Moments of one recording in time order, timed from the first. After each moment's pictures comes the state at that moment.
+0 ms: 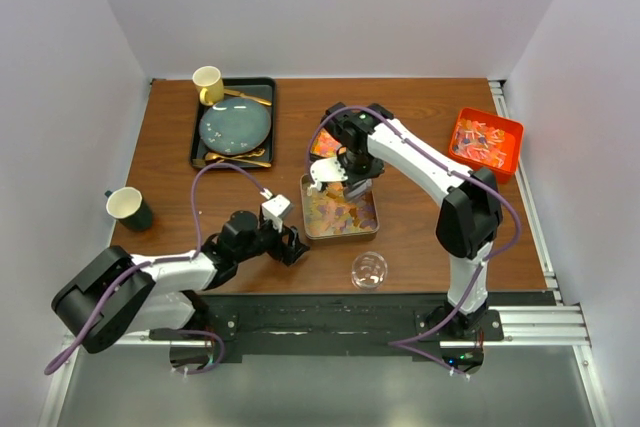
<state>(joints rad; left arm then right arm) -0.70 1.23 0.20 0.58 0.21 -0.22 0.68 1.94 1.80 -1.31 0.18 -1.23</state>
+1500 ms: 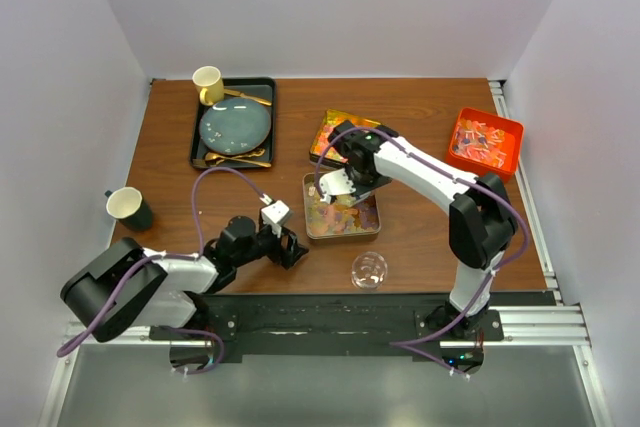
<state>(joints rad) -0.70 1.30 0.14 0.75 0.21 -0.17 0.70 1.84 1.53 -1.09 0.30 -1.27</state>
